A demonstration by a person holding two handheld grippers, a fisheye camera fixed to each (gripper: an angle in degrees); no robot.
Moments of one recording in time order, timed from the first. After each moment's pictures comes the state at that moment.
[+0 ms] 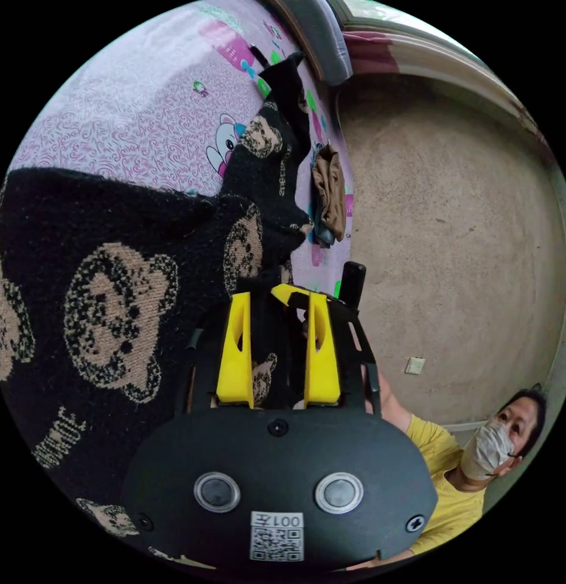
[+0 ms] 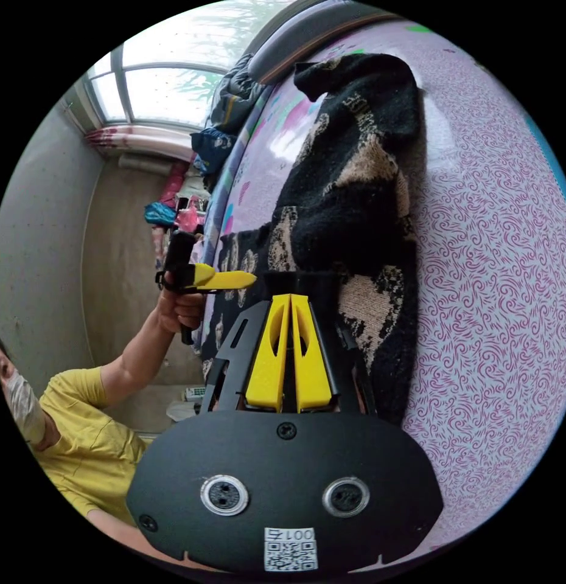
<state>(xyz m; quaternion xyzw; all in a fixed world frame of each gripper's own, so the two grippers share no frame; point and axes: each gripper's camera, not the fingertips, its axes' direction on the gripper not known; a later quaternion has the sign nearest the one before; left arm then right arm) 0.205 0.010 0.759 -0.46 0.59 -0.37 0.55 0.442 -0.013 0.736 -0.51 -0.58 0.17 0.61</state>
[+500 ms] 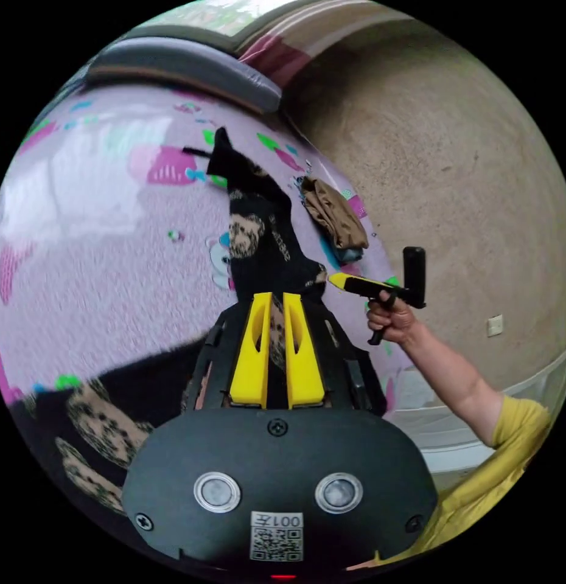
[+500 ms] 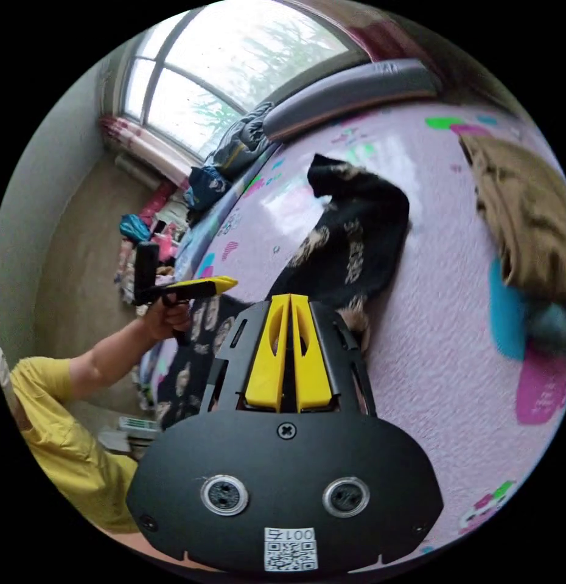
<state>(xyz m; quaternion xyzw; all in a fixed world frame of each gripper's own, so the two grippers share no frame) 0.191 -0.098 0.765 -0.35 0.53 -0.16 0.76 0.397 -0.129 0.684 -0.39 -0.49 0.09 0.77</state>
